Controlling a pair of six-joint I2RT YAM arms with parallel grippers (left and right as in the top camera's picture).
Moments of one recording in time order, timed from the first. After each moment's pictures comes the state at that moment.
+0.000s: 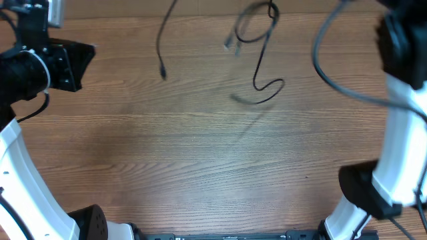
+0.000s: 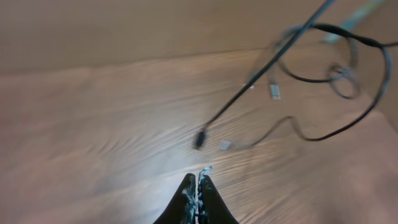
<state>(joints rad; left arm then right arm) 0.27 1.62 2.44 -1.62 0.65 0.21 0.20 1.90 2.84 -0.75 -0.69 0.27</state>
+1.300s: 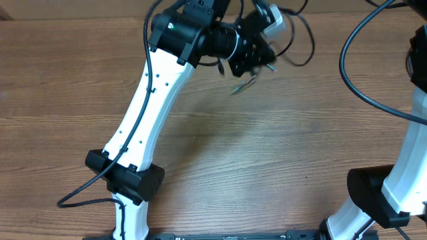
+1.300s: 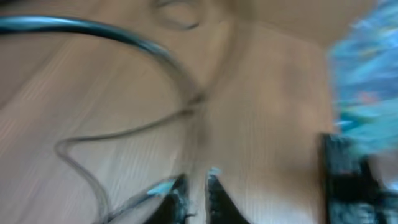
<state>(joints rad) -0.50 2.06 2.44 -1.21 0.71 0.36 0.10 1.87 2.84 -0.82 -0.62 0.26</state>
